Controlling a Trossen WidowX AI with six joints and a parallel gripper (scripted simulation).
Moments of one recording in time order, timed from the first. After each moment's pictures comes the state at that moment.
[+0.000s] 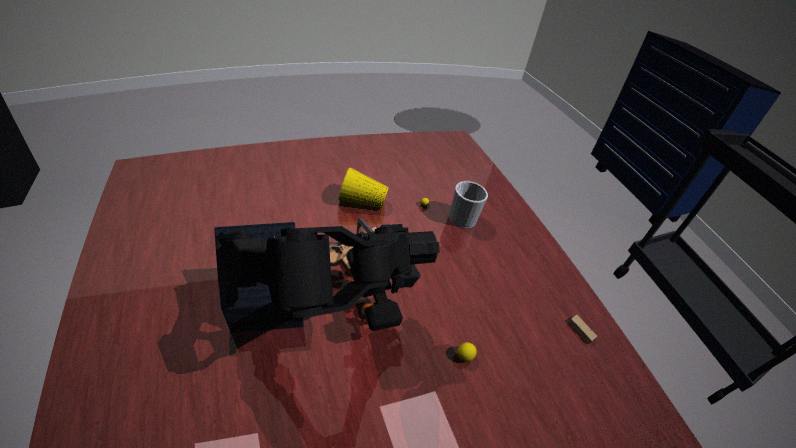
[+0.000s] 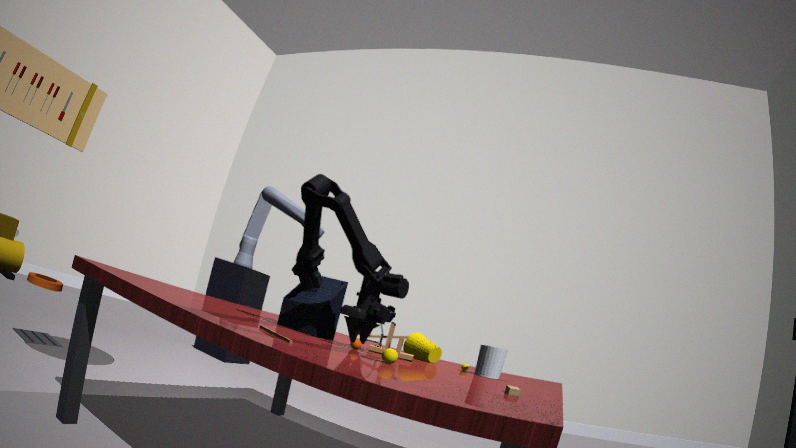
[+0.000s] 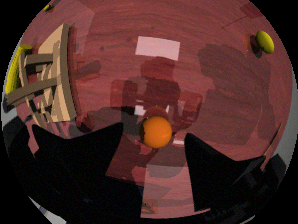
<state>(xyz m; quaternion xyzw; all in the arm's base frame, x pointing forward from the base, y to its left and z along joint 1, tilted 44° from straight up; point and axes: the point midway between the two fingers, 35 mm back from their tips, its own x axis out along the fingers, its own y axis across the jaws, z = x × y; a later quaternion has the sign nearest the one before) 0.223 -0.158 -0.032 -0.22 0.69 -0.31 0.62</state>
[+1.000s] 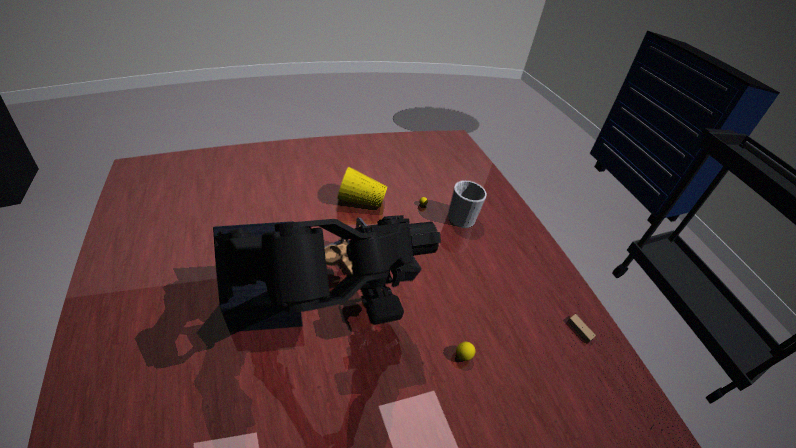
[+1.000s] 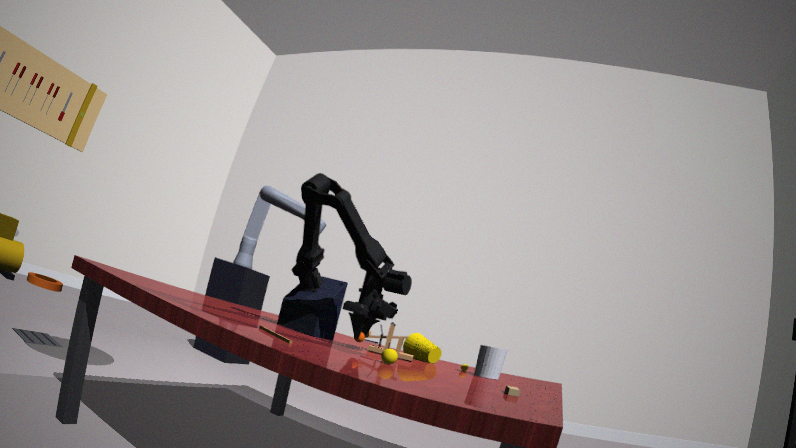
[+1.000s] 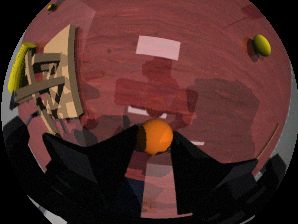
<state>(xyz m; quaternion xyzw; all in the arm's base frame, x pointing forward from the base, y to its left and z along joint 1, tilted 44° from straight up) 0.227 -0.148 -0.024 -0.22 0.69 -0.31 0.62</state>
